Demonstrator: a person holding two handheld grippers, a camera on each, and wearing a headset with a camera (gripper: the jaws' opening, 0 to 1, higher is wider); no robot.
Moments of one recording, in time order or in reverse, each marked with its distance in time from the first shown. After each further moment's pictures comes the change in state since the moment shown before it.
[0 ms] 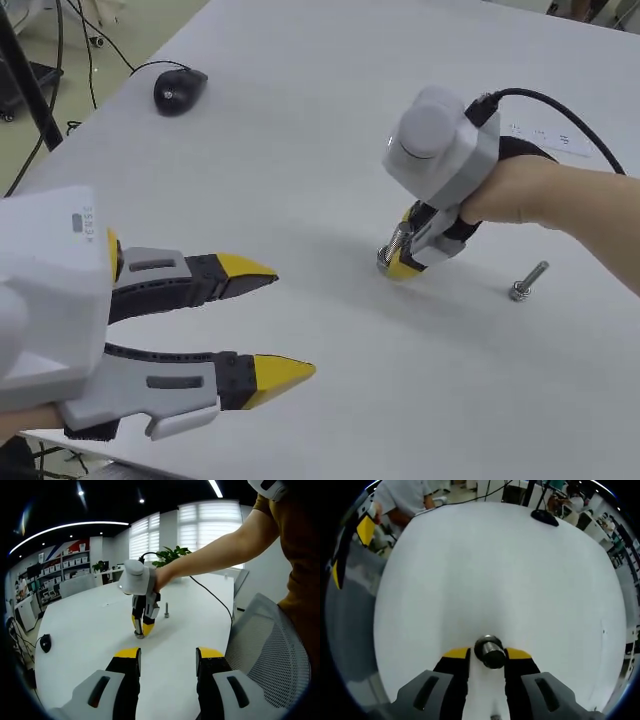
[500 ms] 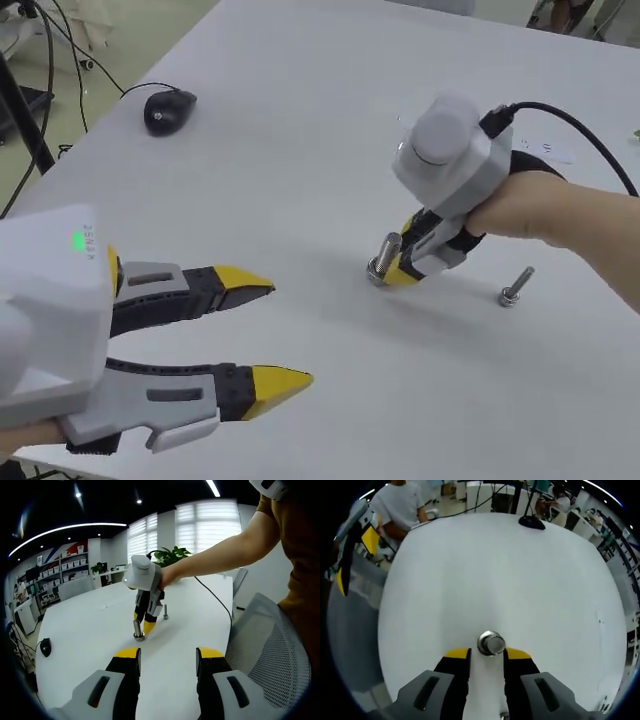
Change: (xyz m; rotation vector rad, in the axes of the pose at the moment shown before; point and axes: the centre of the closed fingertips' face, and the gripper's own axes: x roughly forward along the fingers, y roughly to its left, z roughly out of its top) left arm 0.004 -0.003 0.006 0.023 -0.003 -0.008; right arm -0.020 0.011 -0.003 0.096 -0.107 -0.033
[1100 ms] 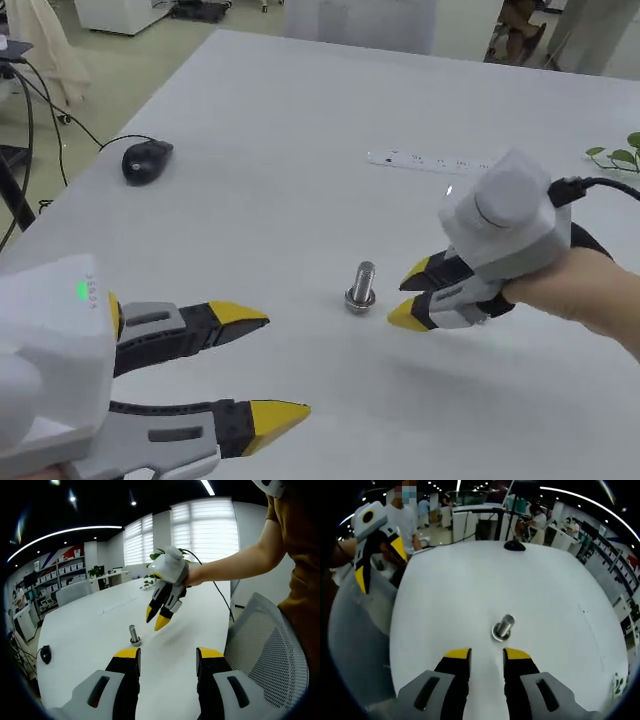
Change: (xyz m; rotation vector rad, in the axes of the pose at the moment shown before) left arm 0.004 -0.013 0.011 0.038 -0.003 -0.012; right arm -0.052 0.032 -0.014 0.079 -0.276 -0.147
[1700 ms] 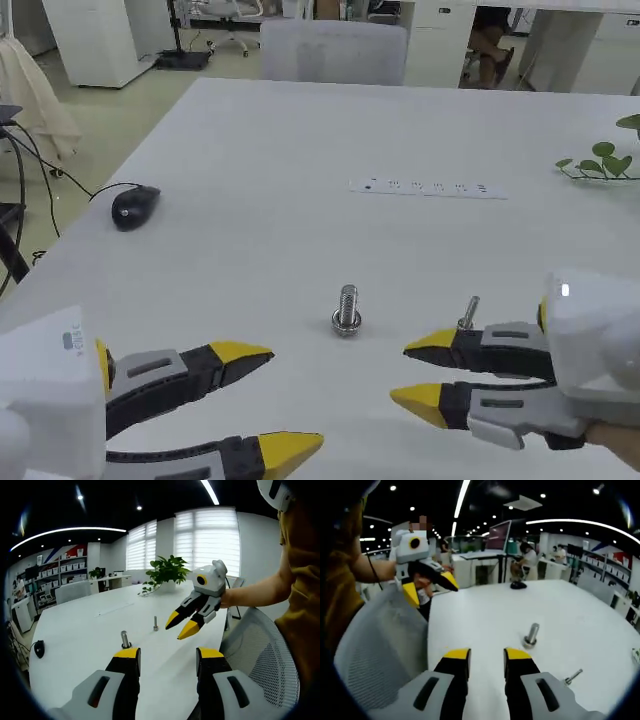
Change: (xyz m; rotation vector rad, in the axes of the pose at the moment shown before) left arm 0.000 -0.019 0.014 -0.076 -0.074 -0.014; right arm -0.060 0.079 0.001 0.160 -0.438 0.046
